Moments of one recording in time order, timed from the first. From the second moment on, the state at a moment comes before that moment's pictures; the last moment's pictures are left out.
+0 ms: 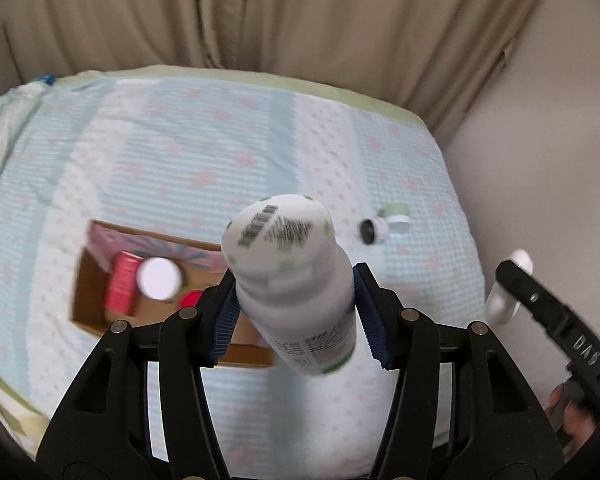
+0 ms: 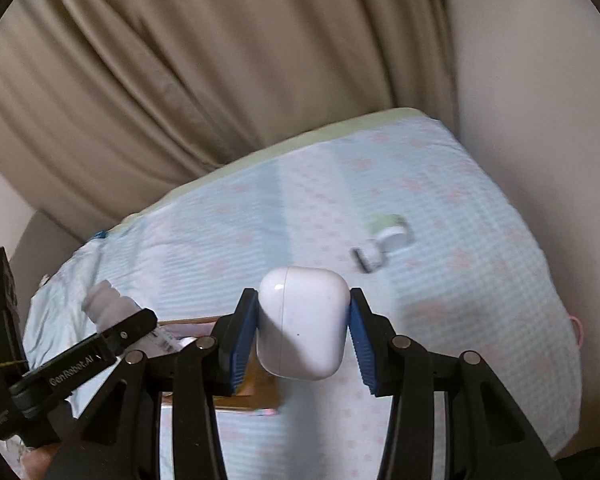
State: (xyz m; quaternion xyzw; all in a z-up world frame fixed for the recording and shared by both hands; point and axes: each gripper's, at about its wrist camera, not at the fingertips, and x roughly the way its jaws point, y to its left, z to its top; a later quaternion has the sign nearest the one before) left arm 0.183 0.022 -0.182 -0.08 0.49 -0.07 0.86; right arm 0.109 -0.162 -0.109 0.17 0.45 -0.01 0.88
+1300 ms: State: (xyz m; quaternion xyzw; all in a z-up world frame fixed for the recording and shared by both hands) left arm 0.246 0.204 -0.427 0.02 0.67 -0.16 0.73; right arm 0.149 0.046 -0.335 0.18 0.58 -0.09 0.79
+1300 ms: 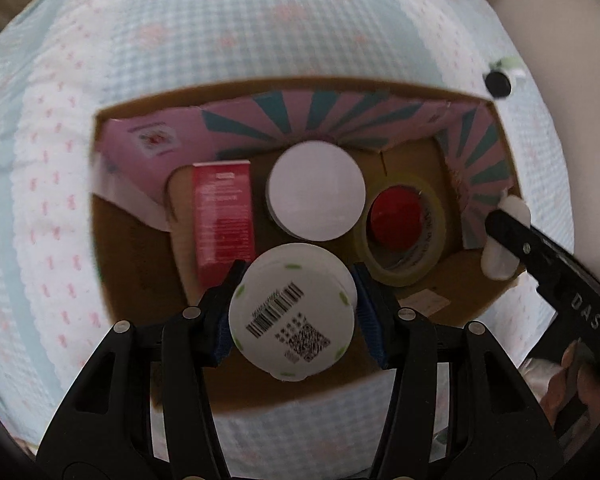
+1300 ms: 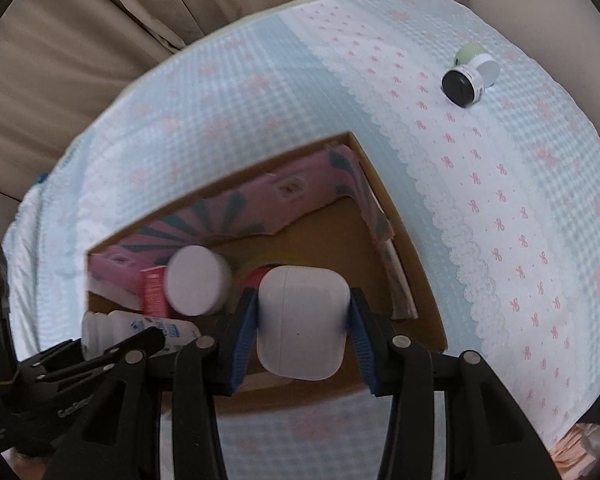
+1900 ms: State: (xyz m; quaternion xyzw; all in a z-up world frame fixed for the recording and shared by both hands) left arm 0.236 0.175 -0.433 0.10 0.64 -0.20 0.73; right arm 0.152 0.036 -0.360 0.18 0.57 -0.08 0.79
